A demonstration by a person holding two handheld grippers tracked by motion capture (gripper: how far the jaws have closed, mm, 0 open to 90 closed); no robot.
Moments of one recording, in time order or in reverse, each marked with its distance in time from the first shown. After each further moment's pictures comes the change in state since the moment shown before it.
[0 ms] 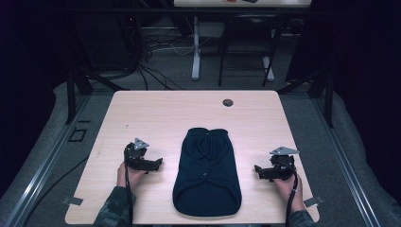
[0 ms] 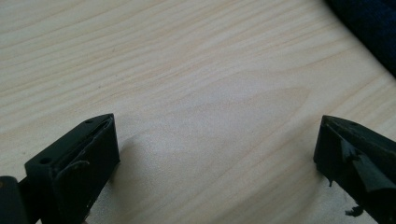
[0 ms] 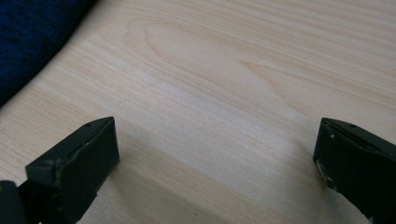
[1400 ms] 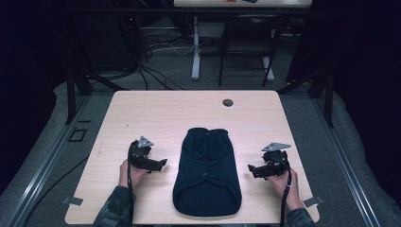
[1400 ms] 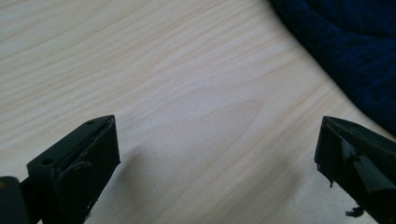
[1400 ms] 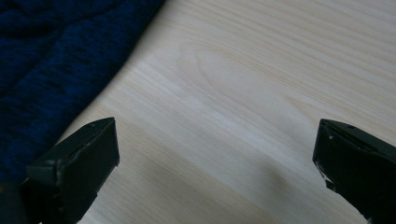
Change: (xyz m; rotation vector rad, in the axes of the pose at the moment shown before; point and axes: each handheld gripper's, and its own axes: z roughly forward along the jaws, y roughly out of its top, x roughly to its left) left arm -0.009 0.016 -0.001 0.015 -0.118 0.049; right arm 0.023 0.029 -0.007 0.047 0.064 -0.082
